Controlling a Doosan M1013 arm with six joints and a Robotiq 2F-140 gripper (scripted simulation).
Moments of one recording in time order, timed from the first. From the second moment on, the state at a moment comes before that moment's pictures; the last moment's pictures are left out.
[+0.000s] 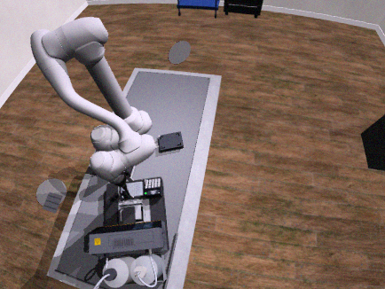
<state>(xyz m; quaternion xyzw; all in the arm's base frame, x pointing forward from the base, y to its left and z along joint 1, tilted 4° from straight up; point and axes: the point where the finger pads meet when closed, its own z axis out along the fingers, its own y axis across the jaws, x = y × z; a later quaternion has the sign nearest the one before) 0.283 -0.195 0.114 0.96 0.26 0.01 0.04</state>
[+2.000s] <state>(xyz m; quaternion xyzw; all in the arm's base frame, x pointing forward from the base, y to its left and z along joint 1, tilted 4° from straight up) 0.284 -0.197 0.099 0.96 0.26 0.01 0.04</state>
